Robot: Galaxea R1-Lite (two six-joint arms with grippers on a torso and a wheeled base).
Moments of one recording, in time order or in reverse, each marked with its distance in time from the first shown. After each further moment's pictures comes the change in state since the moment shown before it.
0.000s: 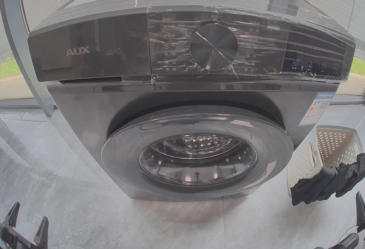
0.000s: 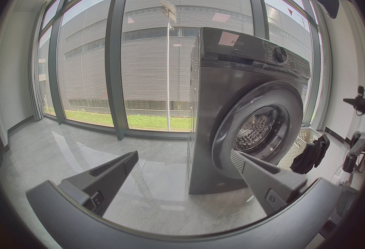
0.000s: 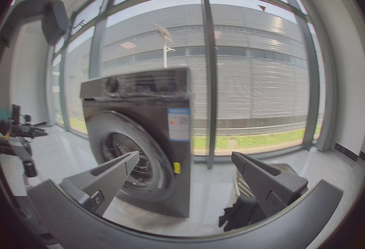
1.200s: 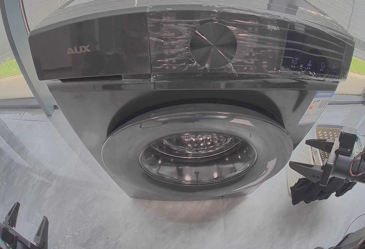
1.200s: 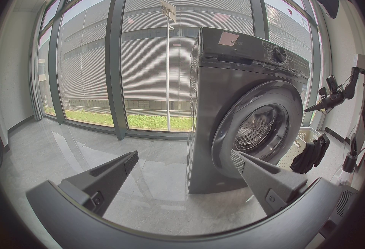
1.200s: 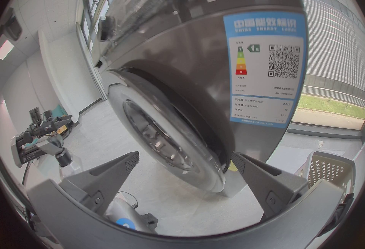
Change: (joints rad) left arm 0.000 0.000 0.000 0.000 0.000 0.001; right arm 0.197 1.190 -0.180 -0.551 0.377 -0.068
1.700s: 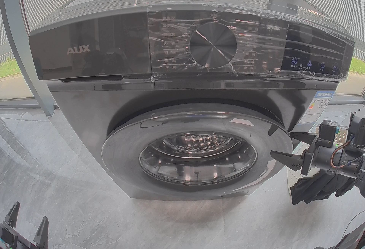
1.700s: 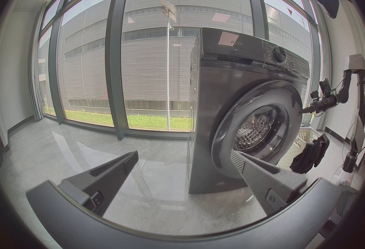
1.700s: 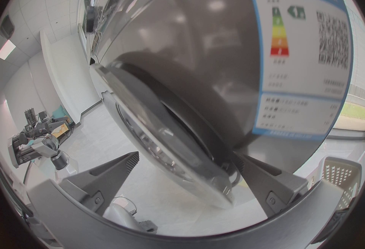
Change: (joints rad) left arm 0.000 0.000 0.000 0.000 0.000 0.000; right arm 0.066 0.233 -0.040 -0.215 -0.060 0.032
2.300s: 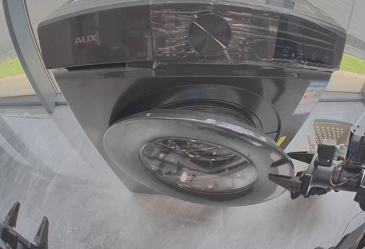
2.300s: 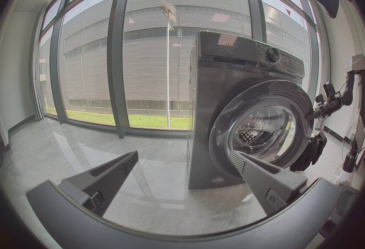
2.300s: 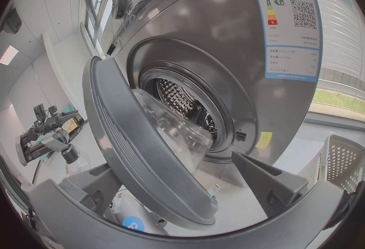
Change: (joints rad) left arm 0.000 0.000 0.000 0.000 0.000 0.001; right arm 0.049 -0.029 0.125 -0.020 0.003 0.023
